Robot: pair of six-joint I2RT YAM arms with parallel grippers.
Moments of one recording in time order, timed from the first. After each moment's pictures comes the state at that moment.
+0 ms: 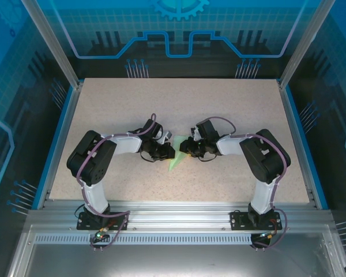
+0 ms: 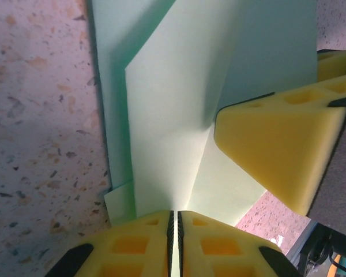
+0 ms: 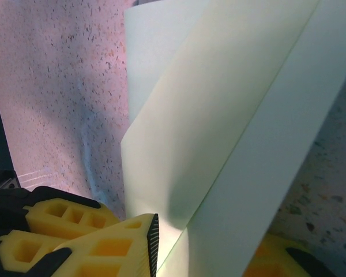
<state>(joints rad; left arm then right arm) -0.46 1.84 0.95 -0.21 0.62 -0.56 0.52 1.87 0.90 0.05 -0.52 0.84</state>
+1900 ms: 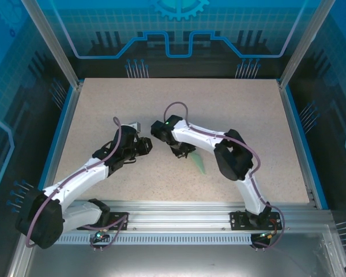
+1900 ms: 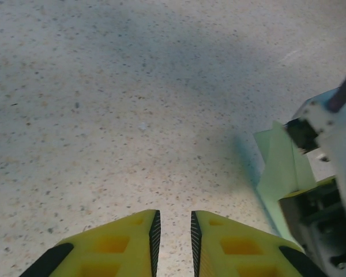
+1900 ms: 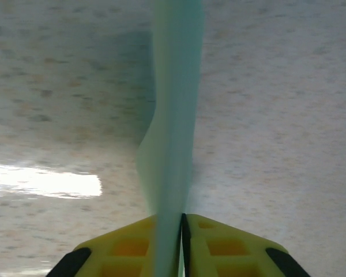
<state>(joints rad) -0.45 1.13 0.65 -0.24 0.03 -0.68 0.89 2.20 1.81 -1.36 0.41 0.57</state>
